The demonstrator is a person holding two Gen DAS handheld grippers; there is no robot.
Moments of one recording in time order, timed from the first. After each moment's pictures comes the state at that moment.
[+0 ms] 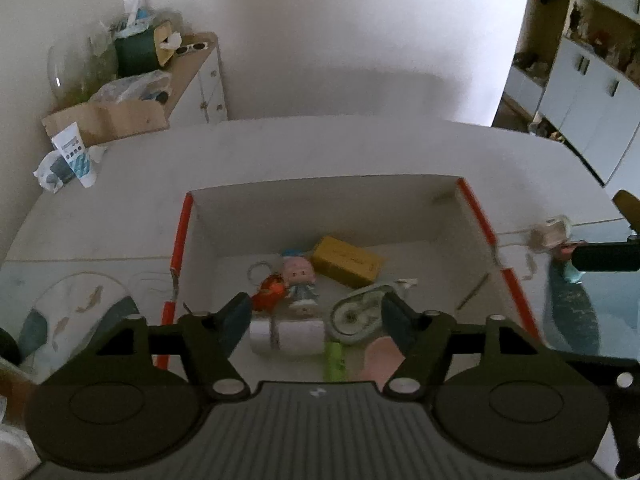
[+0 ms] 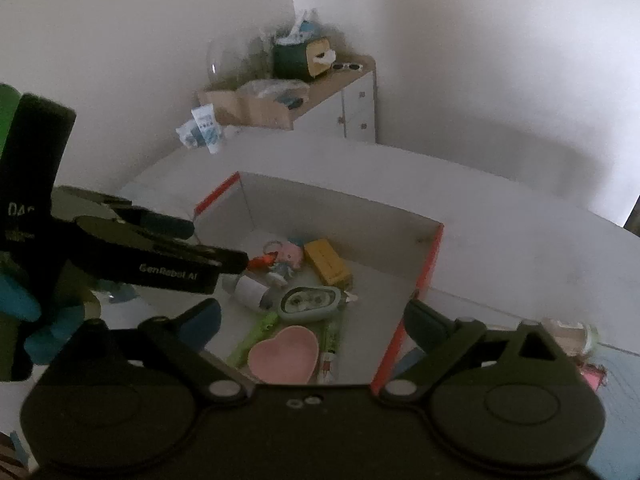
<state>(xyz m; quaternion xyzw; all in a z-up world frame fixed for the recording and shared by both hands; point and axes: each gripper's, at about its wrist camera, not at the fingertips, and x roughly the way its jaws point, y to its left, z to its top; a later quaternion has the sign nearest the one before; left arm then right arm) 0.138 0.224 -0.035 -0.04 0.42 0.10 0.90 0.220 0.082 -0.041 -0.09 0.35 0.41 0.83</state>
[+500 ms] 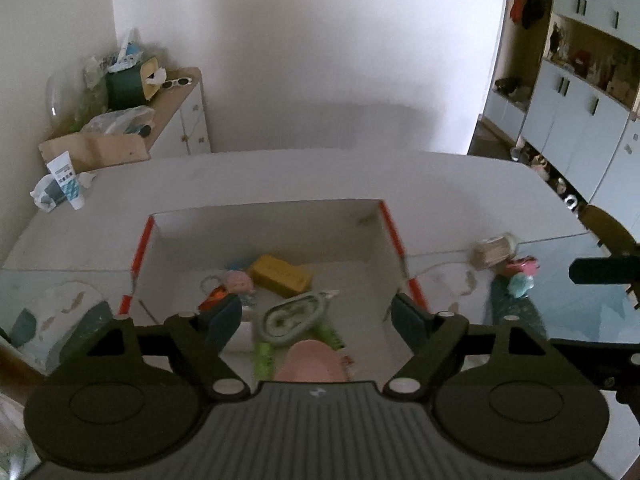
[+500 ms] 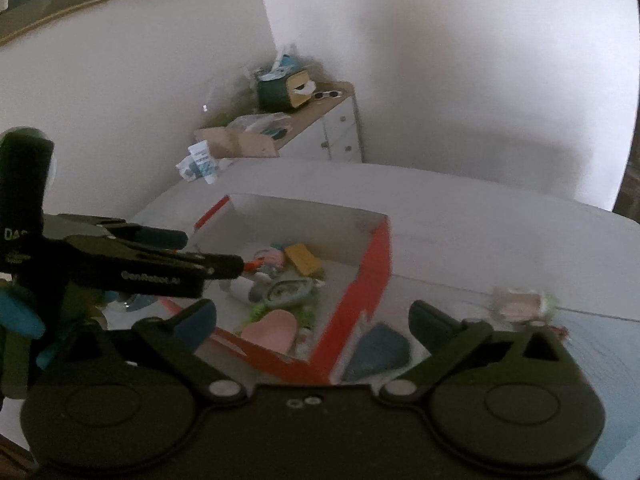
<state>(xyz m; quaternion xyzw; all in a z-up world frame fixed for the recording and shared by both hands) 0.112 0.149 -0.009 -0.04 0.38 0.09 0.92 0.206 -0.012 -0.022 -0.04 0.33 0.41 0.85</state>
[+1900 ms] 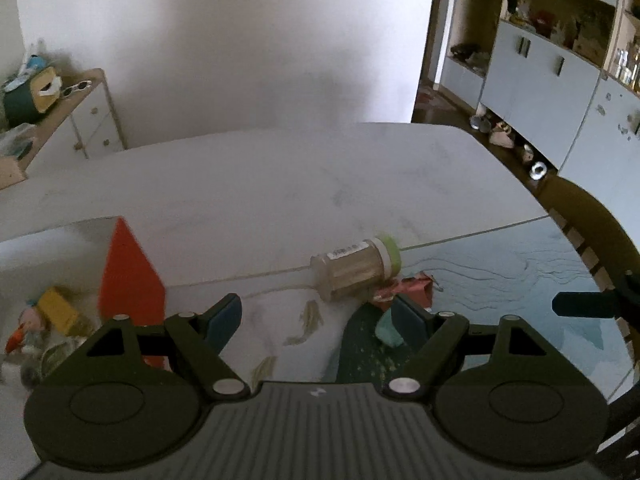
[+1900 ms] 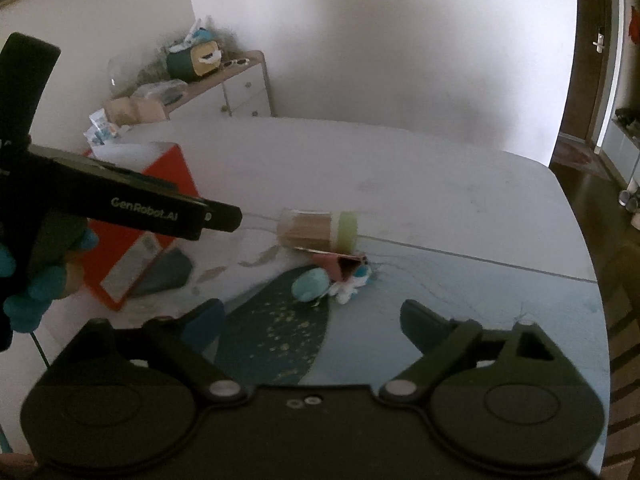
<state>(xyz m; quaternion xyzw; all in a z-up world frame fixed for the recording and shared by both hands) 0.262 -0.039 -0.082 -0.02 0.41 0.04 0.91 0.317 -0.171 -0.112 -0.08 0.36 0.35 0.86</state>
